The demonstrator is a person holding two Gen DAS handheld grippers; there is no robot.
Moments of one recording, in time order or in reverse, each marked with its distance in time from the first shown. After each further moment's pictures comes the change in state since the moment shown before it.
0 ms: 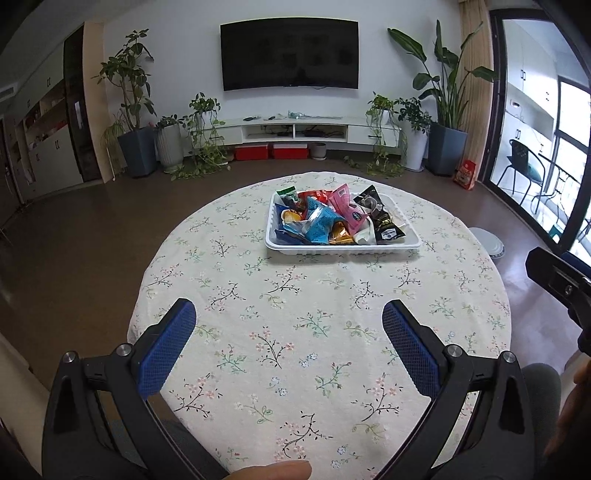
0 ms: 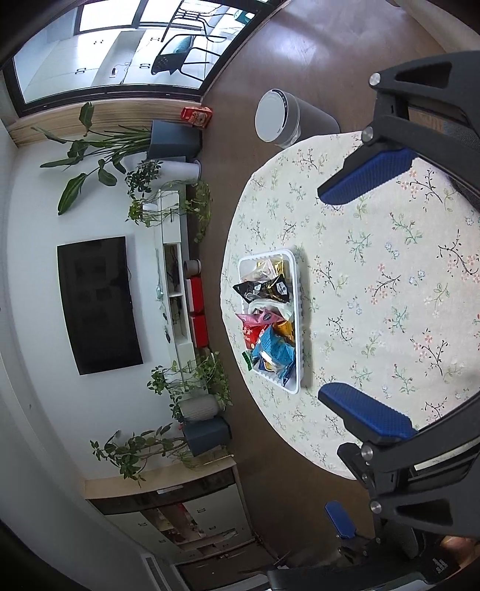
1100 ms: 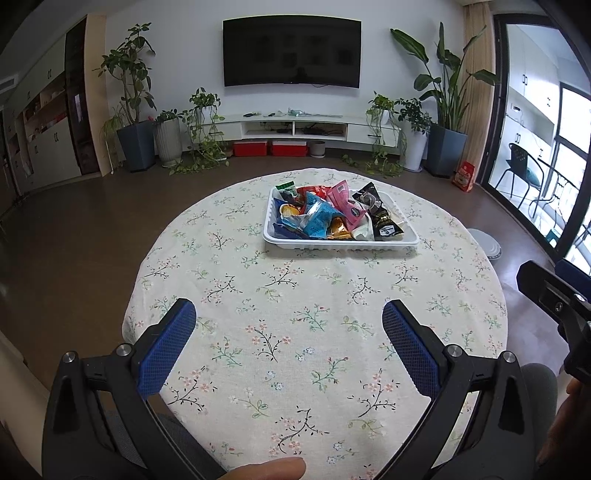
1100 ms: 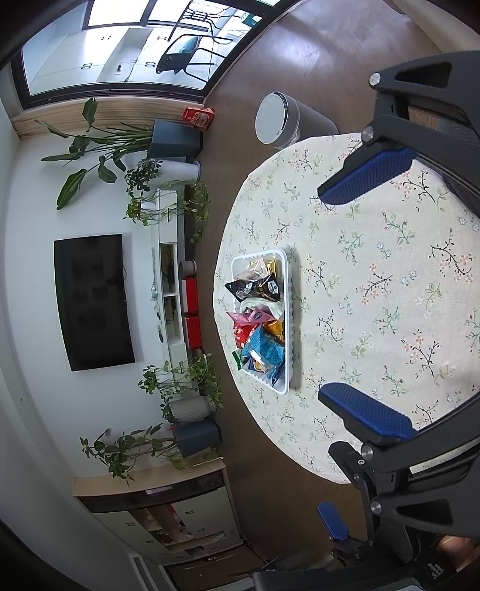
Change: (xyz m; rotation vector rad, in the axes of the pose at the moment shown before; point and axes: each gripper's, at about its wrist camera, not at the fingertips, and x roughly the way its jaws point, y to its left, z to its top) left arm 0.002 0.001 -0.006 -0.018 0.011 -0.013; right arm -0.005 0.005 -0.006 -0.014 0.016 -0.006
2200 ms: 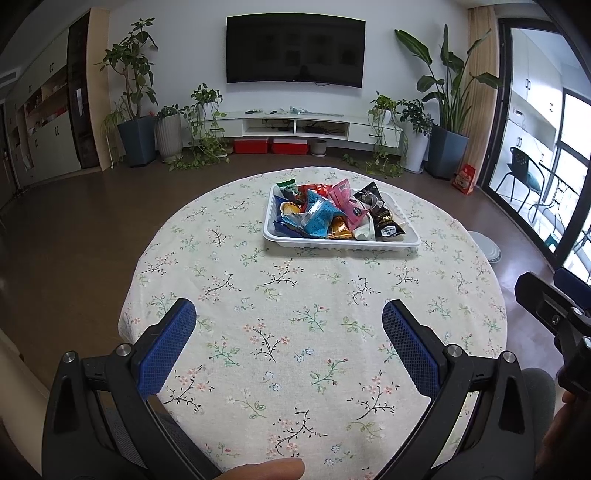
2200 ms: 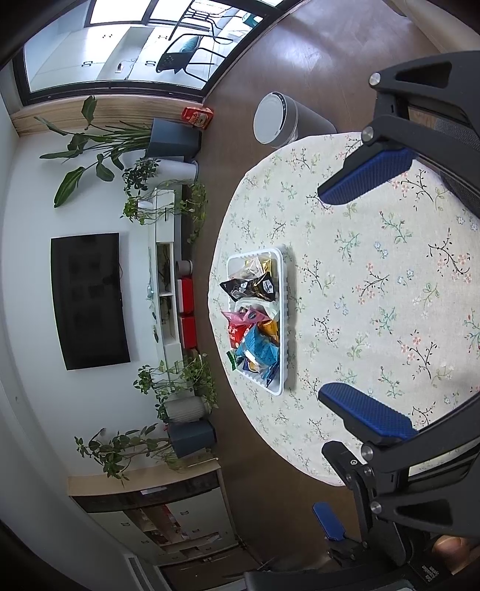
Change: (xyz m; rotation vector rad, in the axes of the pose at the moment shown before) left arm 0.008 -0.003 0.000 -0.021 0.005 -0.003; right arm -0.006 -0.004 -0.006 -0.015 0.013 -0.004
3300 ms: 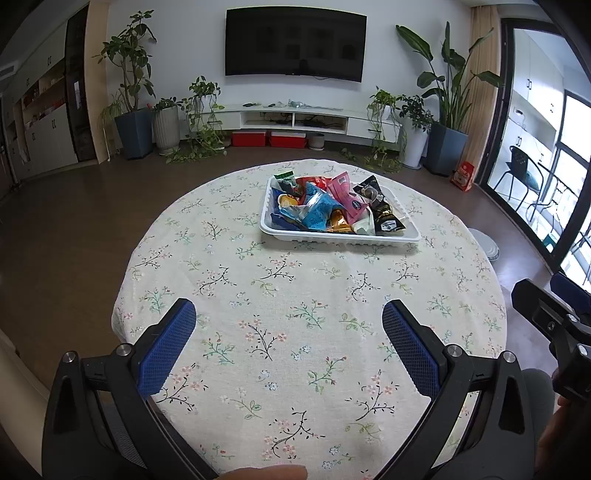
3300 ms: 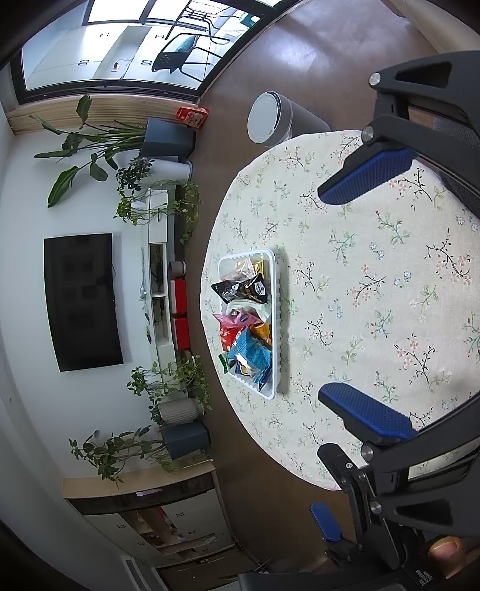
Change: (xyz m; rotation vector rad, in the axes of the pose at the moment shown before) left arm 0.012 0.003 -0.002 -0.015 0.028 -0.014; right arm 0.003 -0.005 -0.005 -0.003 0.017 -0.001
